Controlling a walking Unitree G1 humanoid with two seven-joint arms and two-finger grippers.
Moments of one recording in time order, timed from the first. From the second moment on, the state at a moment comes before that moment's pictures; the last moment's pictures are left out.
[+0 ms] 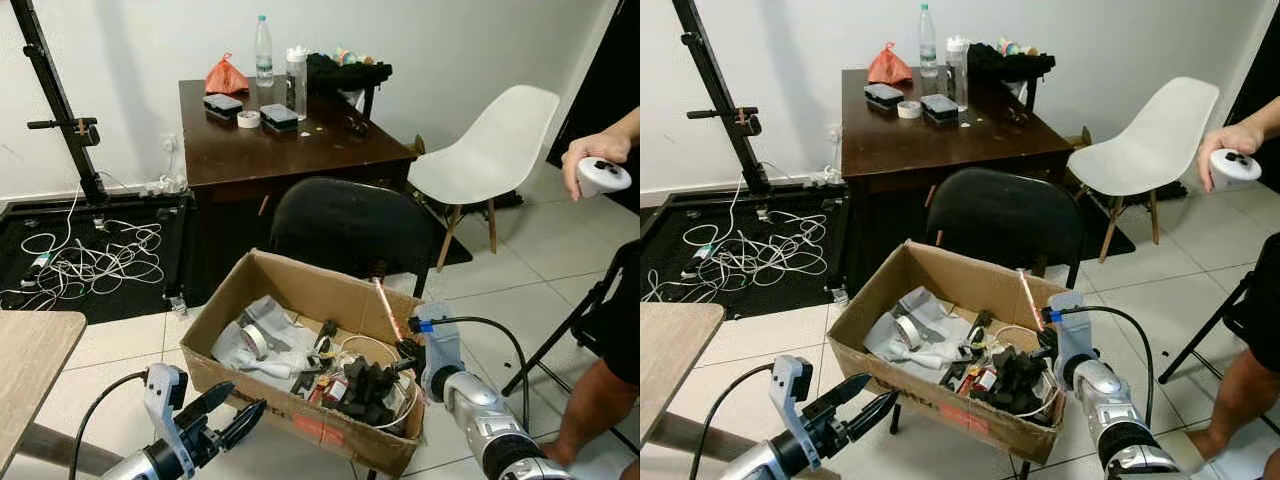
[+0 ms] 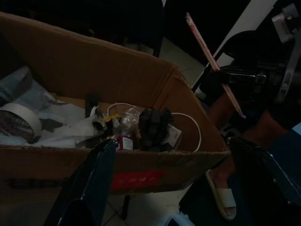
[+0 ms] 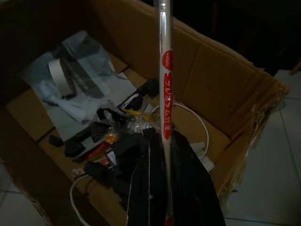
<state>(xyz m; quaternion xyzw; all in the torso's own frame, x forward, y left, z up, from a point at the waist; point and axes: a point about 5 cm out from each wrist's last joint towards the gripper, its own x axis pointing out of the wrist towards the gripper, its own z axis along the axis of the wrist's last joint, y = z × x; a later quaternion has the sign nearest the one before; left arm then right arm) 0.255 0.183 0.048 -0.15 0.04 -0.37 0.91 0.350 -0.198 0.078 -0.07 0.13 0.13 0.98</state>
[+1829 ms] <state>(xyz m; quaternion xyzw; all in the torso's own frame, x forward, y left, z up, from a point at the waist) 0.212 0.223 -0.027 -0.18 0.24 -0.23 0.93 0.248 -0.132 -0.032 0.06 0.35 0.35 0.87</state>
